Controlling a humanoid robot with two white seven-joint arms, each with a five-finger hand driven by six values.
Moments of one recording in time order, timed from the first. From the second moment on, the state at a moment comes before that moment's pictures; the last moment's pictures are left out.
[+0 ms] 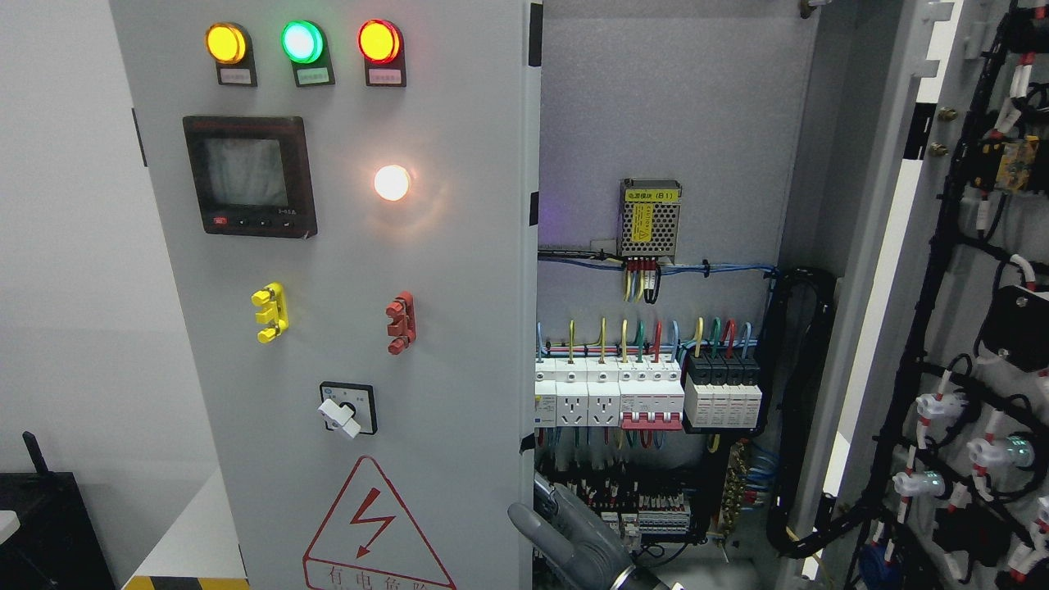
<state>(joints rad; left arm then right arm) 0.10 0.00 0.05 0.00 0.00 -0.26 -0.25 -0.49 -0.05 0.40 -1.47 -0.45 0.10 0.38</state>
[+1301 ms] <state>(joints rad) 0.10 0.00 0.05 0.00 0.00 -0.26 -0.25 -0.41 -0.05 0.48 -1.61 -0.49 0.10 0.40</state>
